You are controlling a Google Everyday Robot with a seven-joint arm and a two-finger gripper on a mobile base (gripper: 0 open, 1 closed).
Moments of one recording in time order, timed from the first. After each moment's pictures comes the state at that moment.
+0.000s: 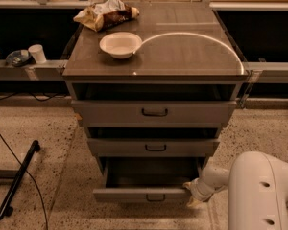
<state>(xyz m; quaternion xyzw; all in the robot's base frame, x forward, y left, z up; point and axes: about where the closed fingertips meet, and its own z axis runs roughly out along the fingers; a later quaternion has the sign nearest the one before) 0.513 -0.235 0.167 -0.75 0.65 0.09 0.13</state>
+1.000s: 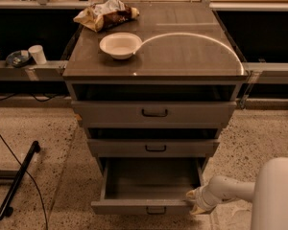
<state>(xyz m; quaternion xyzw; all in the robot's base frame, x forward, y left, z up) 0.474 -0.235 0.202 -0.75 0.64 0.08 0.17</state>
